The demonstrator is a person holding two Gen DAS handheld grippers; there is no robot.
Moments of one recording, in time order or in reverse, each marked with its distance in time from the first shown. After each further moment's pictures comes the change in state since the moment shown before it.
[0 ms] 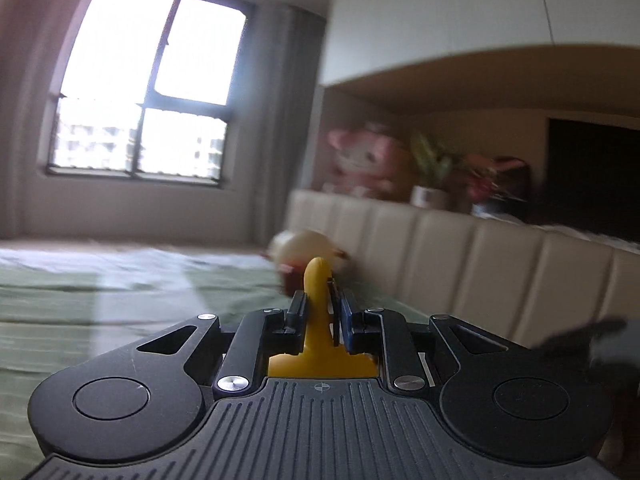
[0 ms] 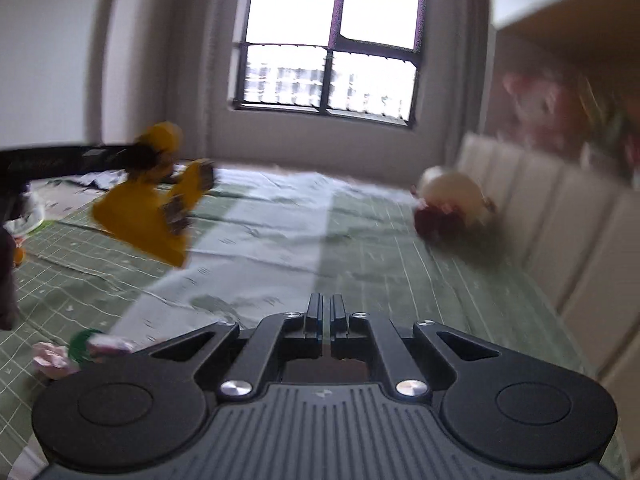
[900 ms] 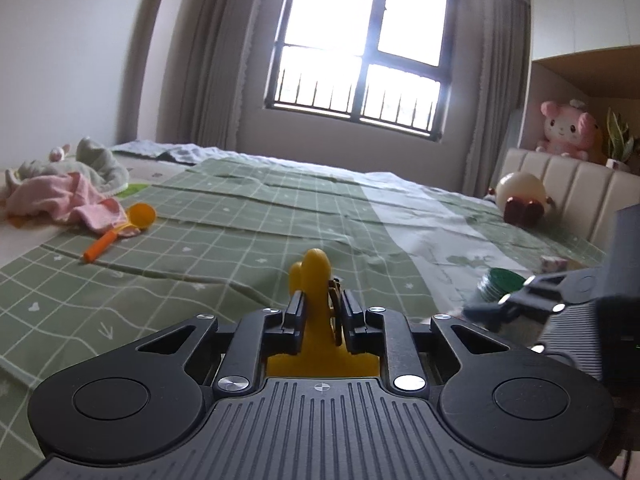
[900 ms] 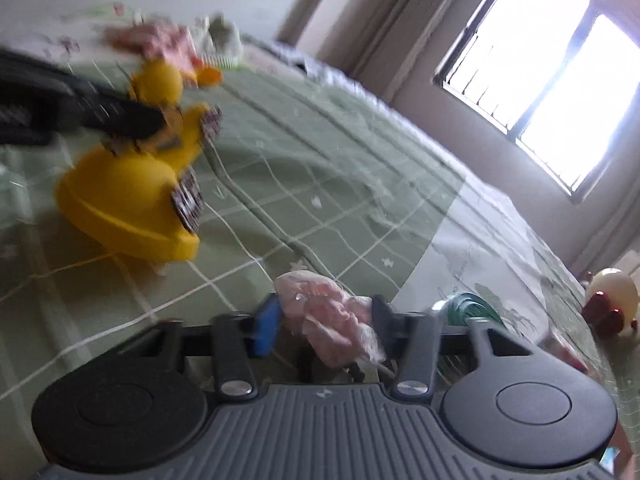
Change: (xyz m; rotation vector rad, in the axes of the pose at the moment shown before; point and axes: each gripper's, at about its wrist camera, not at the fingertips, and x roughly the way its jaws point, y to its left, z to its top) left arm -0.276 0.164 -0.188 -0.190 0.083 0.613; right arm 0.086 0.399 -0.114 -0.650 0.140 0.209
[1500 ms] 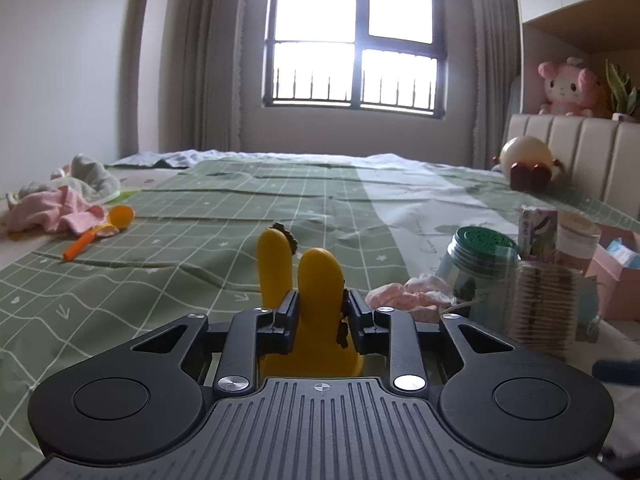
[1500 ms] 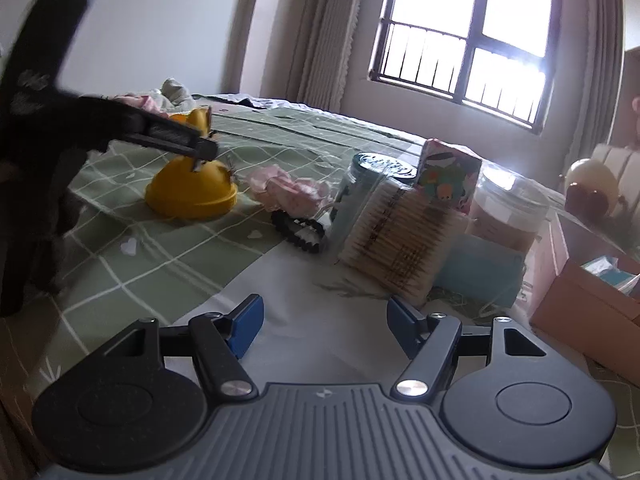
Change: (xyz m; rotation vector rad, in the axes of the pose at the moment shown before) left arm 0.013 -0.078 -0.030 0.113 0.011 0.070; right arm -0.112 -0.029 -0.146 0.327 -0.179 0.025
